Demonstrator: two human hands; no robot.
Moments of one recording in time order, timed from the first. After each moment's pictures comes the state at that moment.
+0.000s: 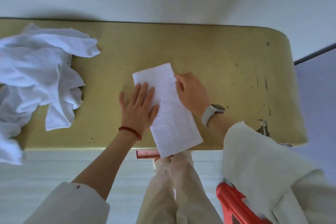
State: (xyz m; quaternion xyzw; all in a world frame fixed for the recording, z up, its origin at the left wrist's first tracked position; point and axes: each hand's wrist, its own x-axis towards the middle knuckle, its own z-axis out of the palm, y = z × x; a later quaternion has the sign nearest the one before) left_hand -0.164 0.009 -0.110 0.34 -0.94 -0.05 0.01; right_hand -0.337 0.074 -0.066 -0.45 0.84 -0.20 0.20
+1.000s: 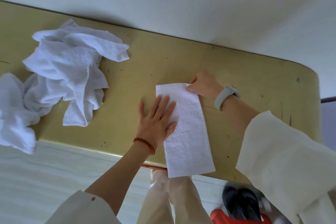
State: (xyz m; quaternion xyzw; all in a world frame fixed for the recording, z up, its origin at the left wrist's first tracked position) left_hand -0.161 0.007 -0.117 0.35 -0.93 -0.07 0.02; right_hand -0.369 -0.025 -0.056 -0.41 0.81 -0.08 0.41
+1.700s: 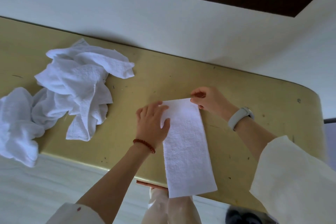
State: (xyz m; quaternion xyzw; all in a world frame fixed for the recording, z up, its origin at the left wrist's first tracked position) left_hand -0.181 -0.029 -0.086 0.48 -0.85 -0.18 0.14; right_hand -0.386 -0.014 -0.042 -0.44 0.75 -0.23 0.44
